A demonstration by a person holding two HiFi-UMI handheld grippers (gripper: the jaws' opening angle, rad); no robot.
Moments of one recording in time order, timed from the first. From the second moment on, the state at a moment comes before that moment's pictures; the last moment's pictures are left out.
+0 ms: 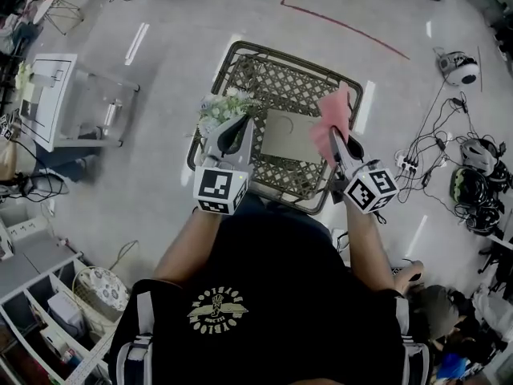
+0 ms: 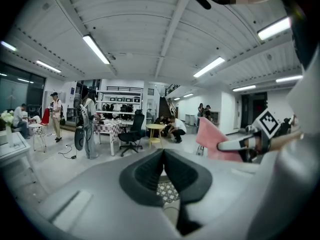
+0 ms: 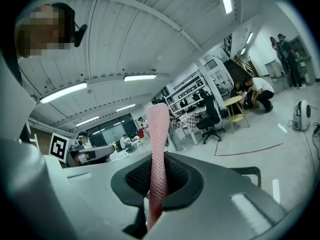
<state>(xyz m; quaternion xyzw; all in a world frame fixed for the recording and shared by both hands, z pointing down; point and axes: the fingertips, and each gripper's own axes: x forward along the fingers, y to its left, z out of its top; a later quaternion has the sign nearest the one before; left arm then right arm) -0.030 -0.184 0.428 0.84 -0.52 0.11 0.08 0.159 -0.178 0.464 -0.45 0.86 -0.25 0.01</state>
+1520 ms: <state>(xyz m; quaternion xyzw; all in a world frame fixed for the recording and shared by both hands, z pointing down) -0.105 -0.214 0.438 0.87 -0.47 0.15 0.09 0.040 -0.229 0.810 -0.45 0.71 -0.48 -0.25</state>
